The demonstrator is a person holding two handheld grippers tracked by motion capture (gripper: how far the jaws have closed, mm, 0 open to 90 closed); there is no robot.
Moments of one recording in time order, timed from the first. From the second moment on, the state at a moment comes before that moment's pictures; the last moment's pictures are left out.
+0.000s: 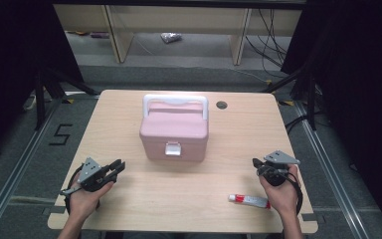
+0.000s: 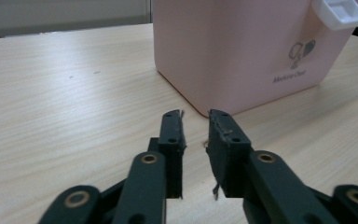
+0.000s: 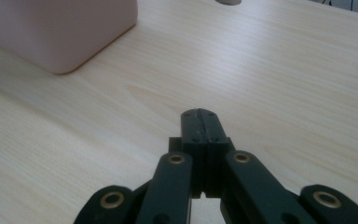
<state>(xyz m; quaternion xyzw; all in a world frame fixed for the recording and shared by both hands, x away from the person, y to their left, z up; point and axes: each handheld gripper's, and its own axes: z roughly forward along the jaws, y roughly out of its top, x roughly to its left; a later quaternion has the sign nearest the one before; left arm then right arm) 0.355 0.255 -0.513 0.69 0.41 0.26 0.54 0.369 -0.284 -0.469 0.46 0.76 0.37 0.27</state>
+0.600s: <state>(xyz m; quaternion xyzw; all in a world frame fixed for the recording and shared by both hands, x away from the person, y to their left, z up) 0.433 0.231 -0.476 0.70 0.38 0.26 0.54 0.413 -0.230 -0.443 0.40 0.77 0.44 0.23</state>
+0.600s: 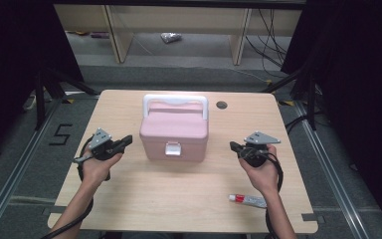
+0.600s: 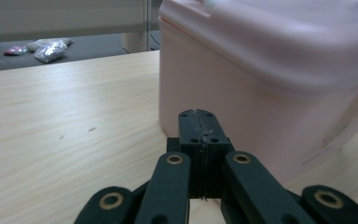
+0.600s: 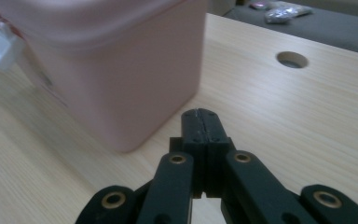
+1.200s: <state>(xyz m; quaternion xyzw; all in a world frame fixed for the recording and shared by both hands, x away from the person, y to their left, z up) 0.458 0.209 -0.471 0.72 0.35 0.27 0.54 0.442 -0.187 -0.446 0.37 0.79 0.45 0.18</state>
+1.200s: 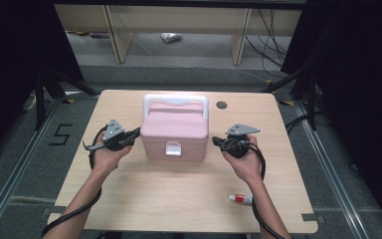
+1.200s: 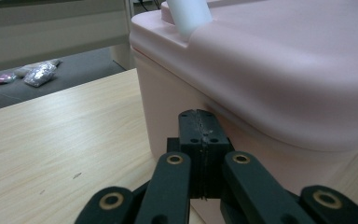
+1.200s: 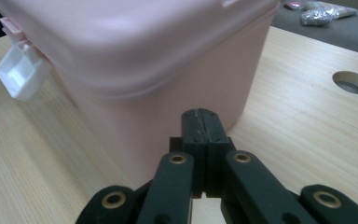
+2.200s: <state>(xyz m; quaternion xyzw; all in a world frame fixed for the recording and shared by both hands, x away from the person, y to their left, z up) 0.452 0.148 -0.466 0.76 0.30 0.24 0.53 0.425 -0.237 -0.443 0.39 0.78 0.45 0.18</state>
